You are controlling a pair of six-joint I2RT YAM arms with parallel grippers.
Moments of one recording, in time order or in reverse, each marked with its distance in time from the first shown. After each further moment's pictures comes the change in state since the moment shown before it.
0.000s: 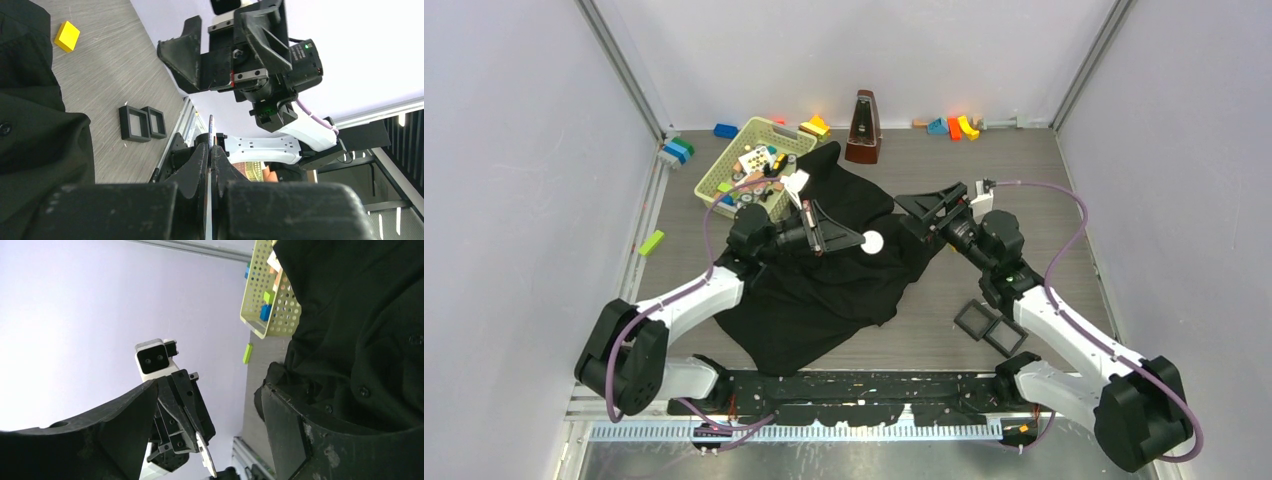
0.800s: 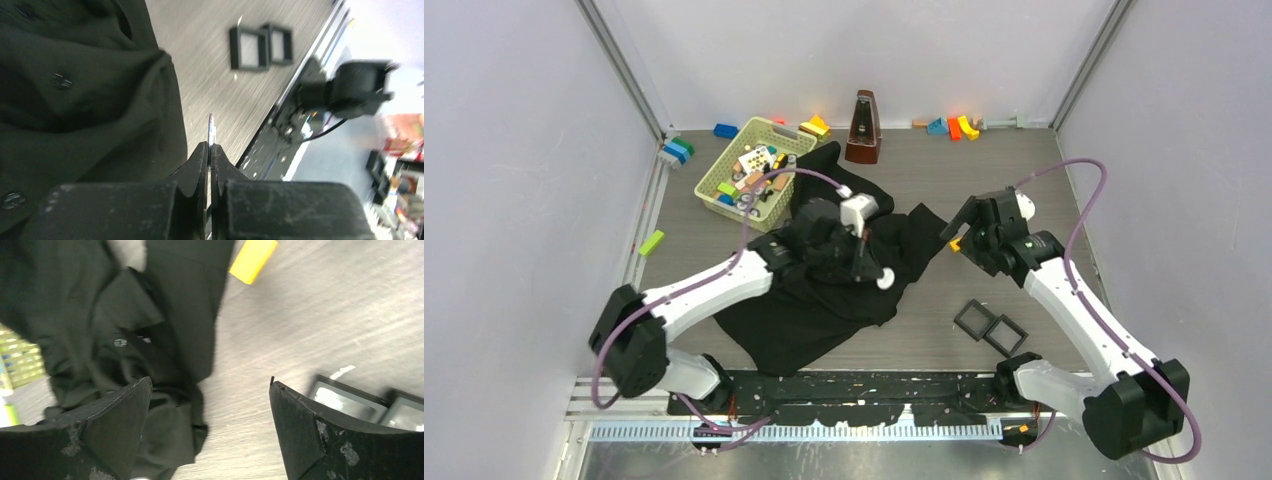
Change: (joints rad) left arm -0.282 0.061 0.340 -0.879 -0.354 0.705; right arm -0.109 0.069 0.336 -1.063 0.389 -0.399
